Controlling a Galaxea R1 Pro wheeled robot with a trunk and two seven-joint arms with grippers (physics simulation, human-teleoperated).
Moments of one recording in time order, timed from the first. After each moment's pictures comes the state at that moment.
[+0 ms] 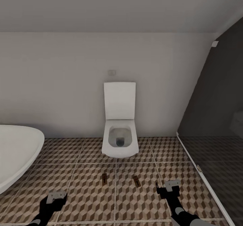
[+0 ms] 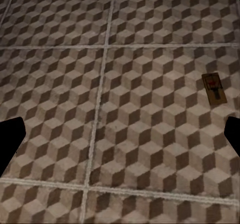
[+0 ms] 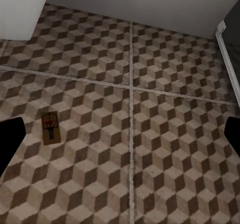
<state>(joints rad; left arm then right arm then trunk) -0.58 0.19 -0.27 0.08 0.35 -0.54 -0.06 -0.61 -0.03 0.23 -0.02 0.01 -0.54 -0.19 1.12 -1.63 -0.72</state>
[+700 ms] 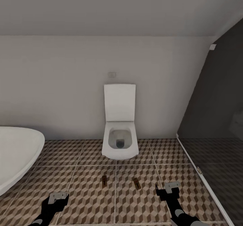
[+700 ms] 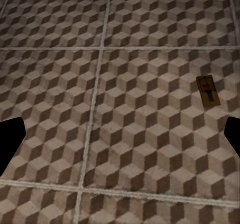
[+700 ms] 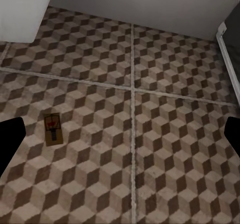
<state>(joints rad) -0.58 0.17 -0.27 0.08 0.35 -0.52 -0.06 -0.59 -0.02 0.23 -0.02 0.01 -0.54 -0.19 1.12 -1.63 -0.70</state>
